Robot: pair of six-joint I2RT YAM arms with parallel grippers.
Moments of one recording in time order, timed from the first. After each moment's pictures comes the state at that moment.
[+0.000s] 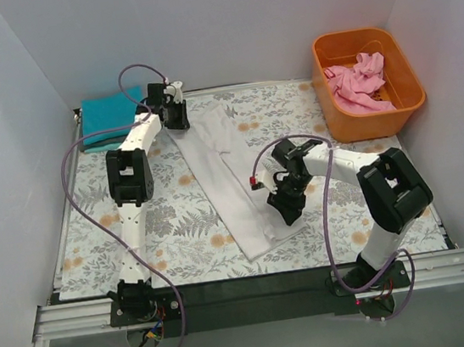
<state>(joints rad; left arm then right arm) -0.16 2.54 2.19 -0.50 0.28 0.04 0.57 1.70 1.03 -0.87 -0.49 -0.65</state>
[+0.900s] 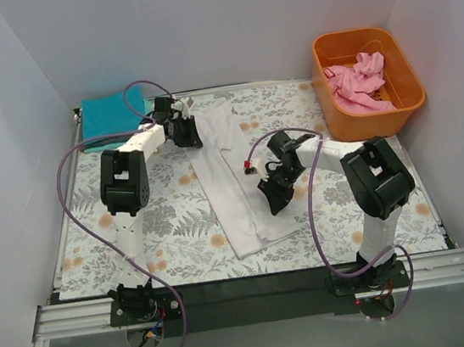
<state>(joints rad) -0.22 2.29 1.74 -0.39 0.41 -0.12 0.53 1.84 1.13 -0.74 -0.64 -0.53</state>
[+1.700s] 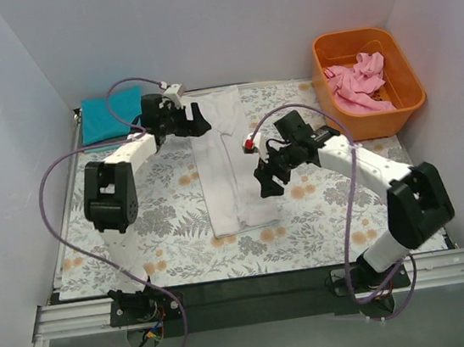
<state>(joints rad) -0.22 2.14 1.57 -0.01 0.52 -0.14 0.55 1.60 1.18 -0.64 -0.63 -0.49</state>
